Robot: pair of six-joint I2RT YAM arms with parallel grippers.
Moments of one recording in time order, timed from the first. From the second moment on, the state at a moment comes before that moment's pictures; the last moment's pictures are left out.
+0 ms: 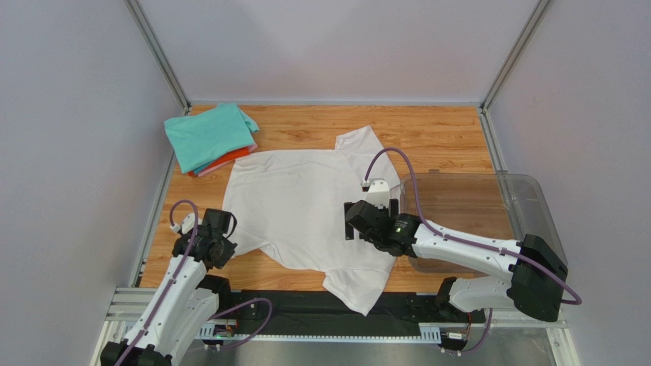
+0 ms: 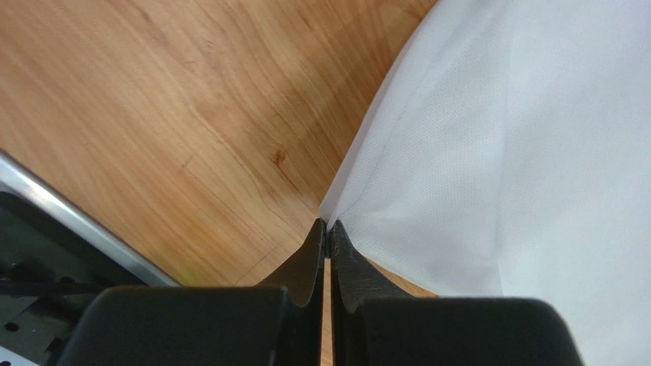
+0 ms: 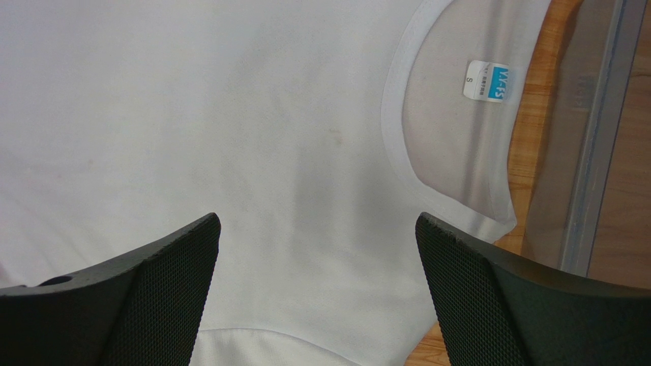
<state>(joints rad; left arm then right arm) -0.18 0.70 0.43 -0.94 -0.33 -1.07 1.04 1.26 0.80 -0.52 0.58 0.78</state>
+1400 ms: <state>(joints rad) -0.08 0.50 0.45 -1.06 -0.47 -1.15 1.57 1.32 0.80 -0.59 0.44 0.73</state>
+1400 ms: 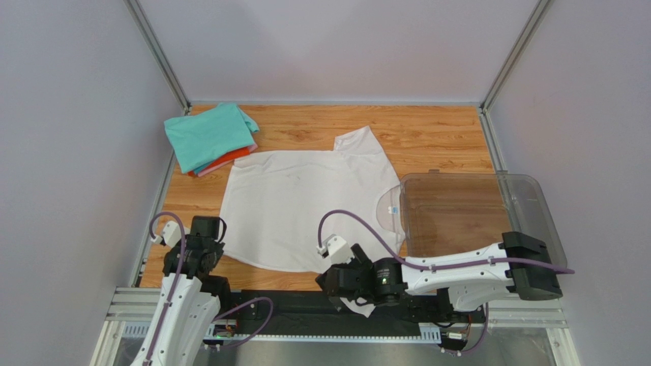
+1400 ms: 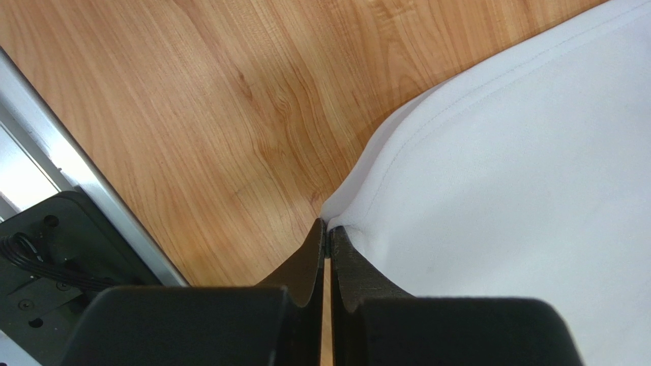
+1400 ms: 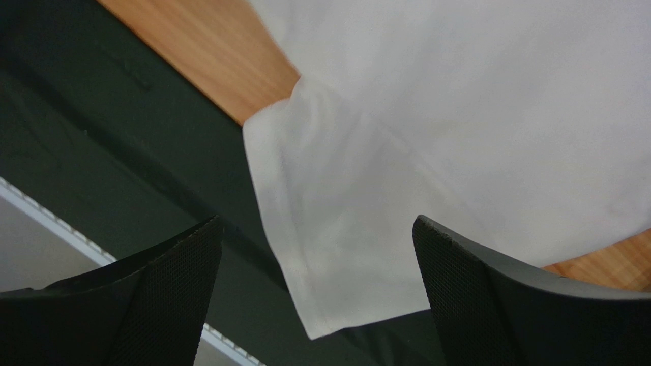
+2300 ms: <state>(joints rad) -0.08 0.54 0.45 -1.03 -0.45 -1.12 1.69 1.35 0.69 -0.68 0.29 1.06</state>
